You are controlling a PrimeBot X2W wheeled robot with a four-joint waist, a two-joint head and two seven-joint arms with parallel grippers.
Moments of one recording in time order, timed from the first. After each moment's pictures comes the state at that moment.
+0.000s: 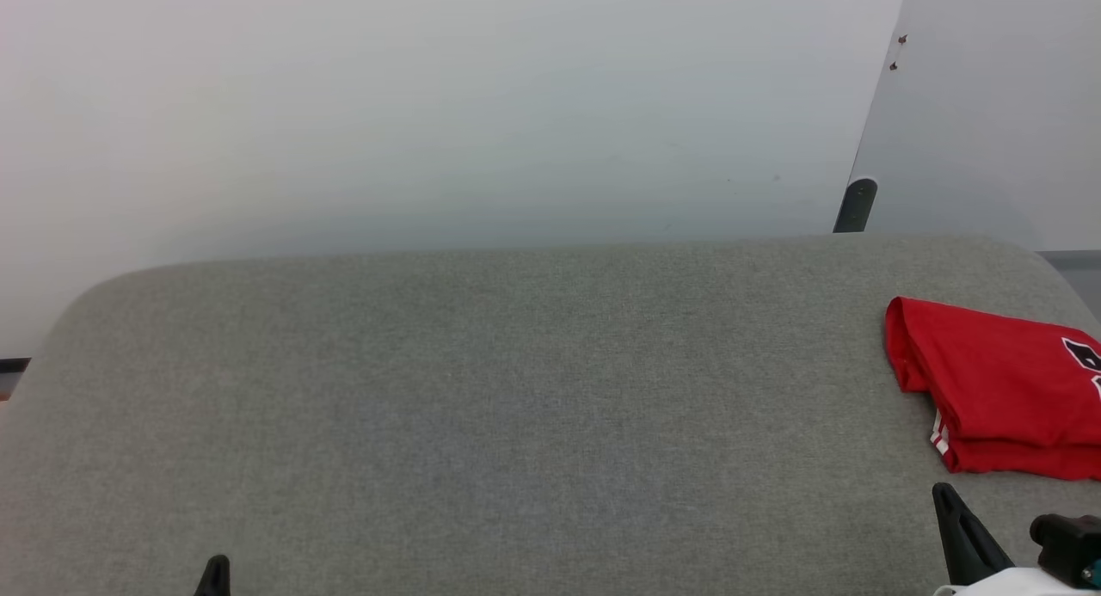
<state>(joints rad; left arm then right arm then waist) 0.18 0.24 0.09 0.24 -0.53 -0.12 -0.22 0.03 -0.17 -0.03 0.26 0.31 0.13 -0.08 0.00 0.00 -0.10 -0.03</state>
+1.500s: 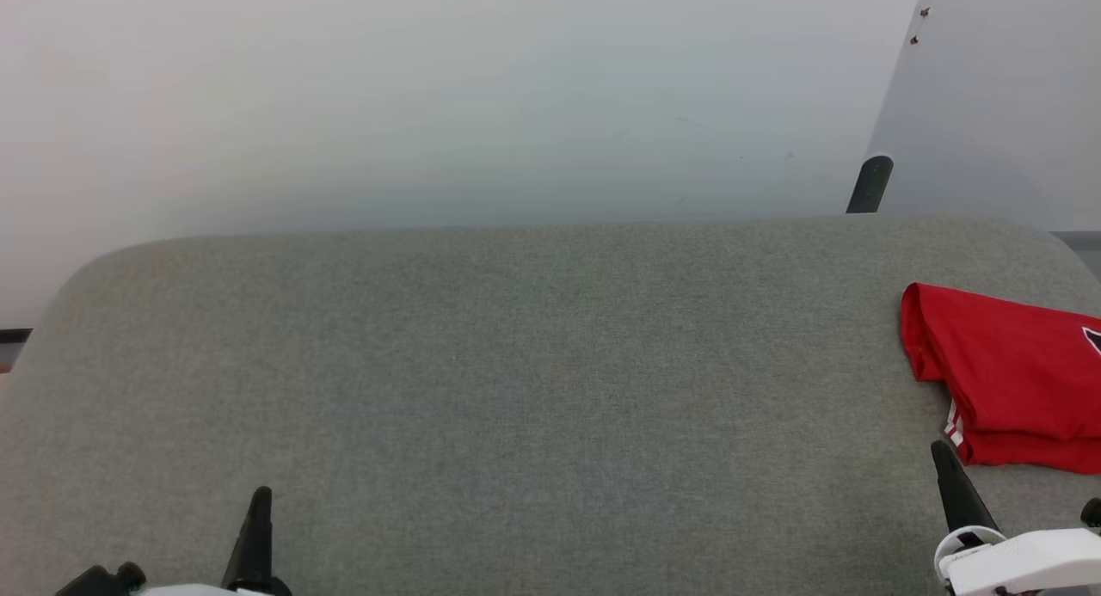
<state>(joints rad) 0.04 0.14 0.10 0.24 -1.08 -0.12 -0.05 -0.03 -0.11 -0.07 0.25 0.97 0.13 0.02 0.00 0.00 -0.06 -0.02</state>
